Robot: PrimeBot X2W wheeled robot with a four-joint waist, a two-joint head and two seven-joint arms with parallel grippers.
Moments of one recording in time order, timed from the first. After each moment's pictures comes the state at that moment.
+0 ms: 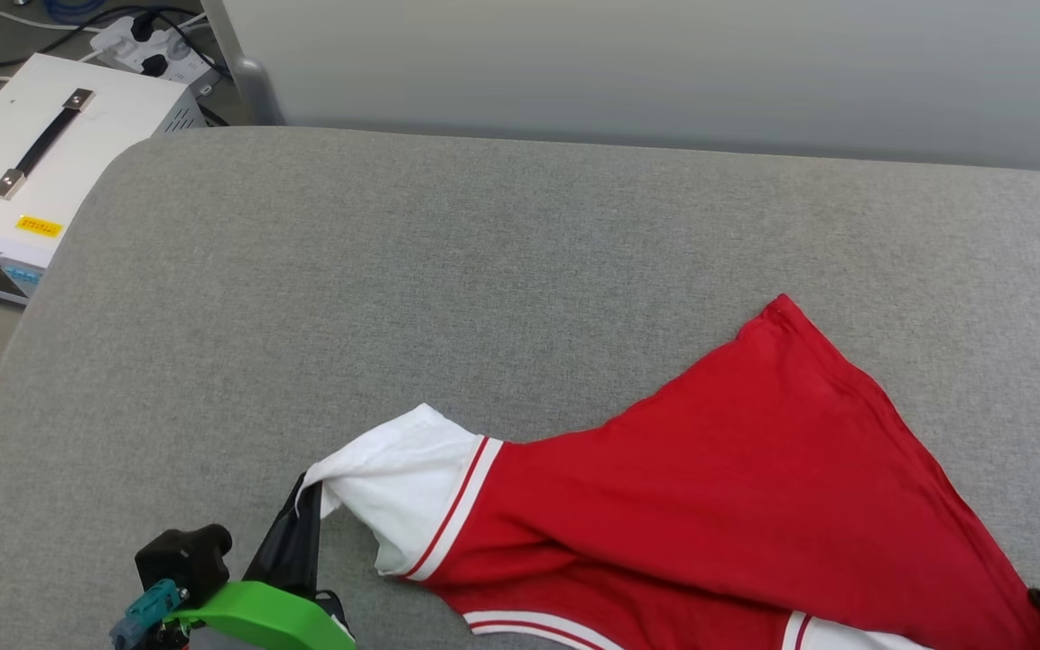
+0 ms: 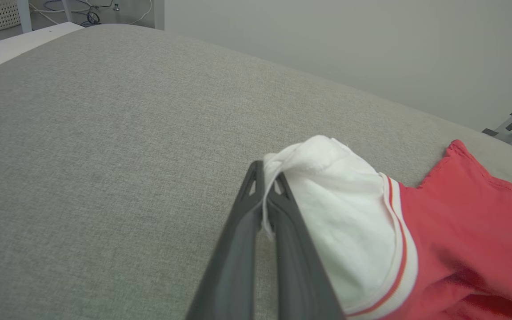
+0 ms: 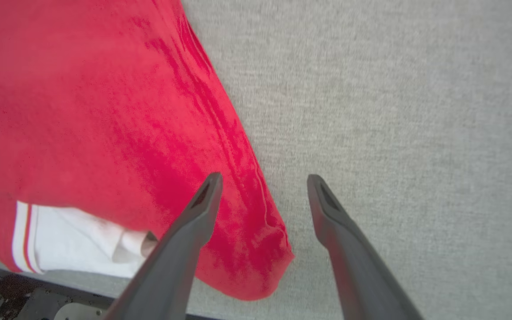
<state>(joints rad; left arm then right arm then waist) 0.05 0.25 -0.23 0.12 -0.56 0.00 -0.20 0.23 -0.56 -0.06 0.03 0.65 0.13 0.55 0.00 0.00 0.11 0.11</state>
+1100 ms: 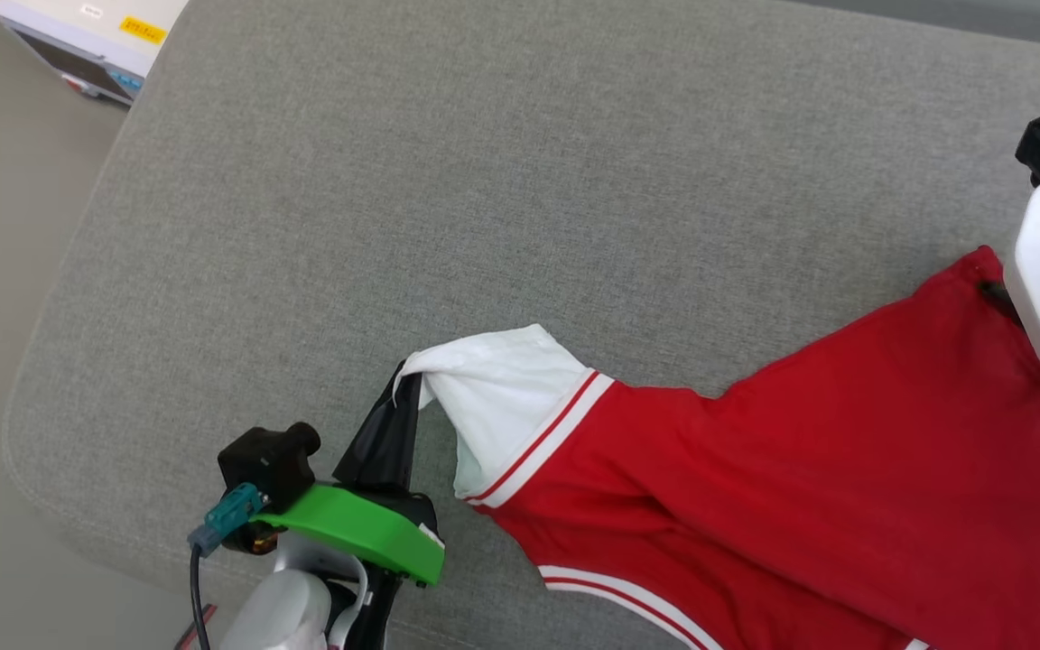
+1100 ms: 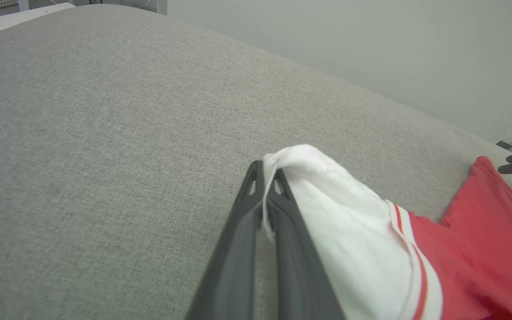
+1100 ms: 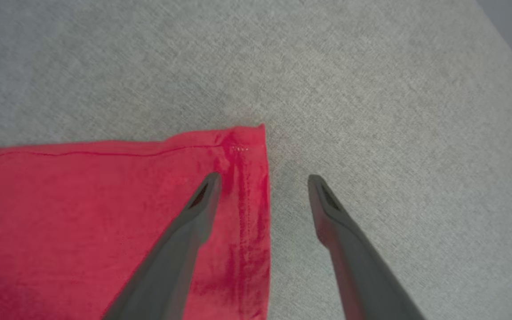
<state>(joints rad) -0.15 0.16 -0.33 0.15 -0.55 -0.07 -0.24 -0.72 -0.70 0.47 0.19 0.59 0.13 1.00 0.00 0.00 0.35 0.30</state>
